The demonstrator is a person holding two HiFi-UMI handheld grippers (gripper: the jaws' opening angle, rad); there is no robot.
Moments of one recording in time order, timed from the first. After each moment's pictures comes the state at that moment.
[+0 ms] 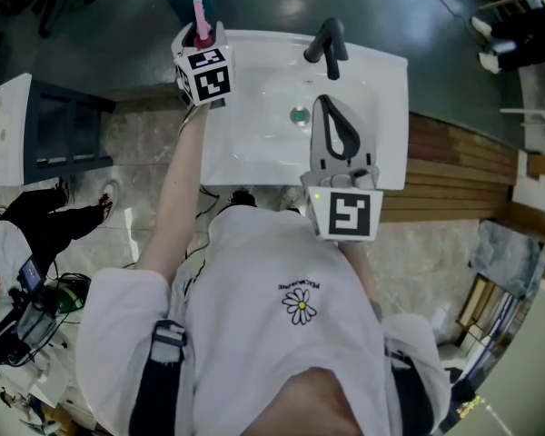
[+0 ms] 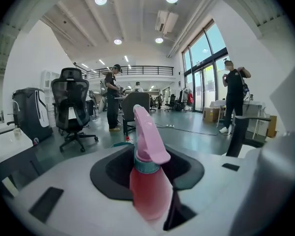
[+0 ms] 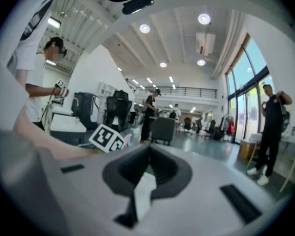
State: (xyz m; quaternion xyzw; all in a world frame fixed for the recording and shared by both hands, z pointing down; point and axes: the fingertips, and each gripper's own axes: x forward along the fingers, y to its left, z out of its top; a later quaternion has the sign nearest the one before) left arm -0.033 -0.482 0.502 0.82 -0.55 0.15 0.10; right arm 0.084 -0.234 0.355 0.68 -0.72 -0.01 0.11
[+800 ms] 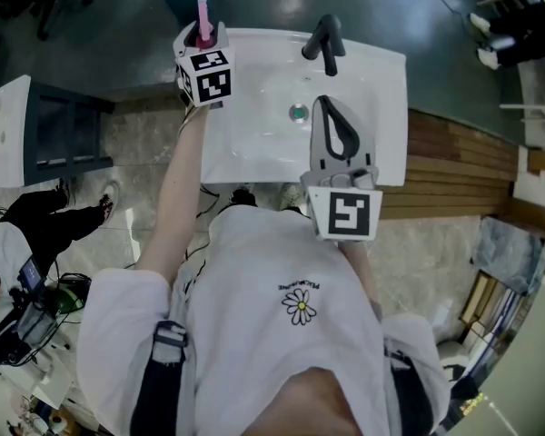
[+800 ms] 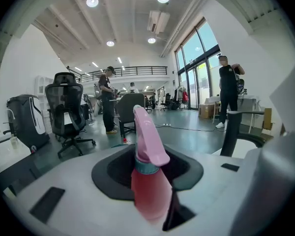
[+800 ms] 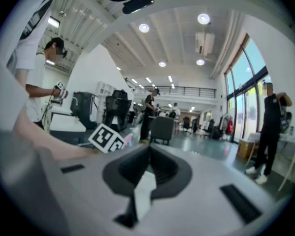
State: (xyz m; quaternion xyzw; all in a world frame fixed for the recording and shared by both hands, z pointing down) left arm -0.022 -0.474 0.501 0.83 -0.53 0.17 0.07; right arm 0.087 -0.228 0.358 0.69 -0.72 -0.01 0.12
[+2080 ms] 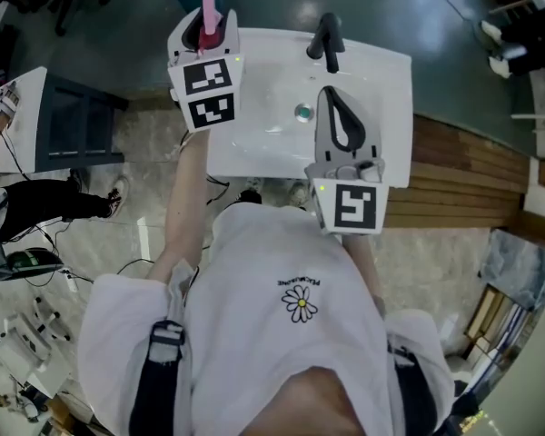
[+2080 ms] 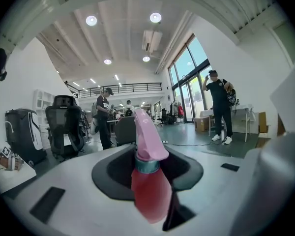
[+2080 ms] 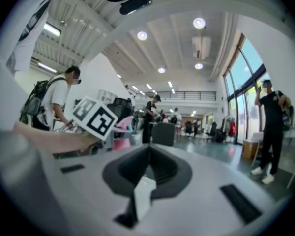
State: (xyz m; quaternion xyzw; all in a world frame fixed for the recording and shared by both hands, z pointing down) left arm -0.010 -0.404 0.361 0.85 -0.51 0.10 -0.01; right arm 0.100 -0.216 0.340 0.68 -0.73 -0.02 0.08
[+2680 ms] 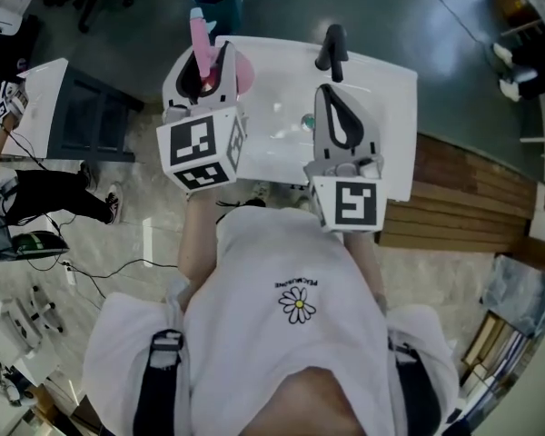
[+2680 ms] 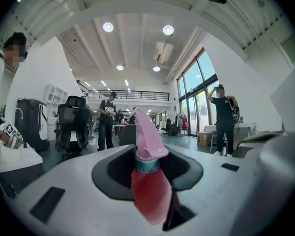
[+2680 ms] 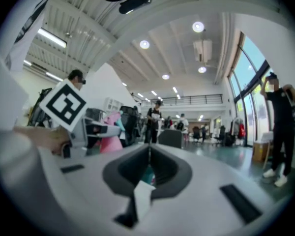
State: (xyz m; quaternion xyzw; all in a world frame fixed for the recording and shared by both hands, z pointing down) left arm -0.037 -0.319 0.315 0.84 -0.54 0.02 0.02; right arm 0.096 -0.216 0.322 0.65 -0.76 -0.04 0.04
